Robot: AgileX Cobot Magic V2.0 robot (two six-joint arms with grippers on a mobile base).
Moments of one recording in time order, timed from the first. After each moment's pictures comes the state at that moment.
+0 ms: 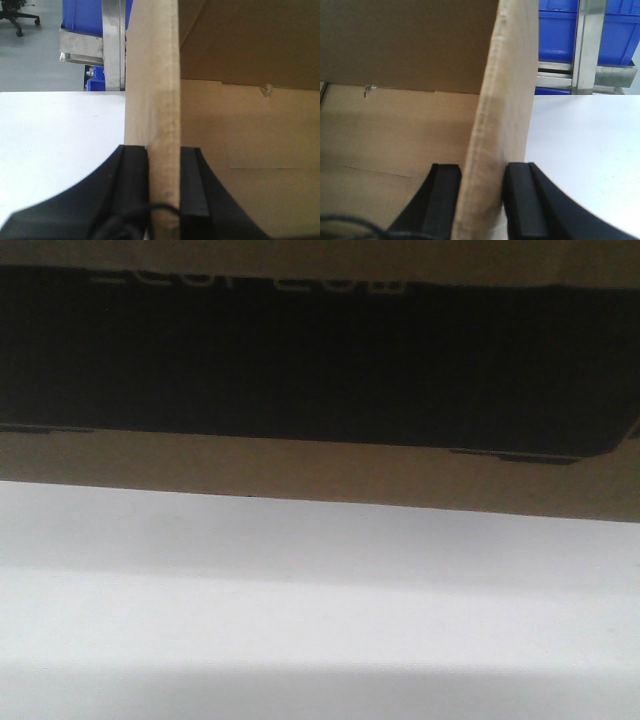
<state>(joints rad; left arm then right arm) -0.28 0.60 -1.07 -0.02 0.76 -0.11 0.09 0.50 -0.95 0.15 0.74 0.07</state>
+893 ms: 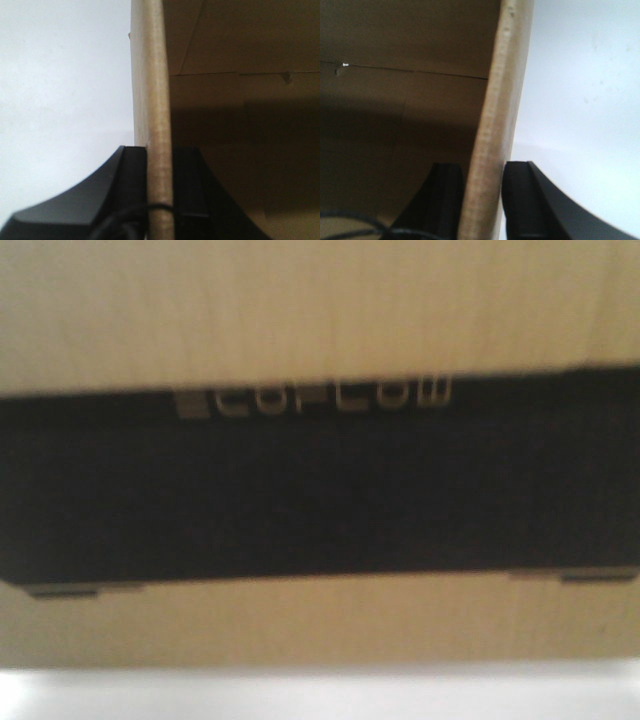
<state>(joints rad) -0.27 1.00 -1.14 0.00 0.95 -0.14 0.09 1.10 -1.30 0.09 1.11 0.03</state>
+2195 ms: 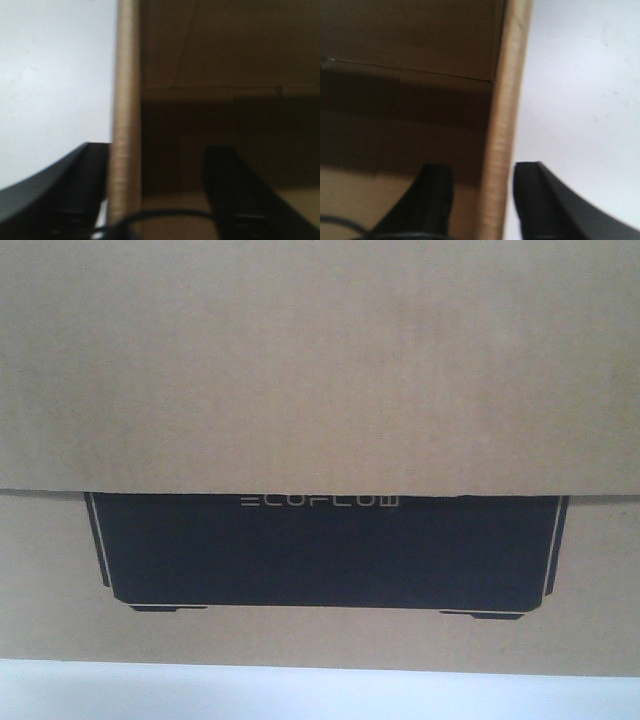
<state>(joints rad) -0.27 1.37 -1.17 0.00 0.65 -0.13 0.08 1.36 -1.20 0.07 0.79 0.03</state>
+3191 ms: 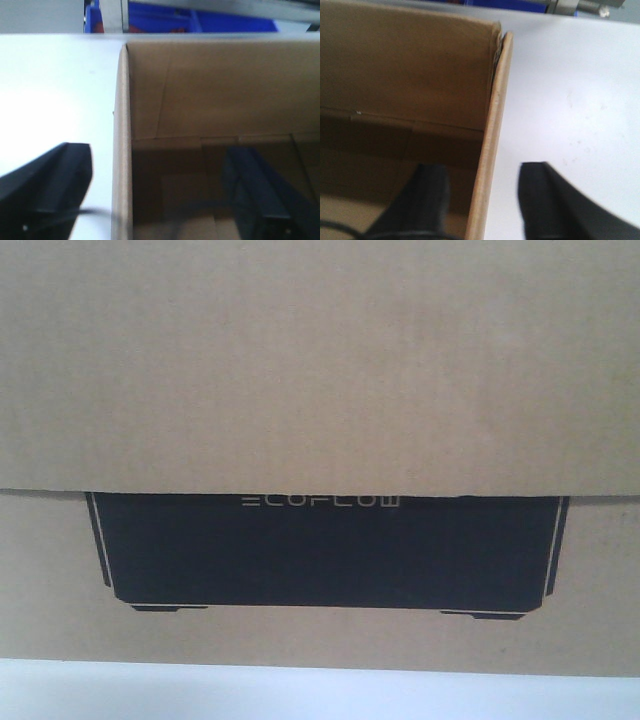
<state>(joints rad) -0.27 1.17 -1.34 0.02 0.79 -0.13 0.09 1.14 -1.25 0.00 0.81 0.04</state>
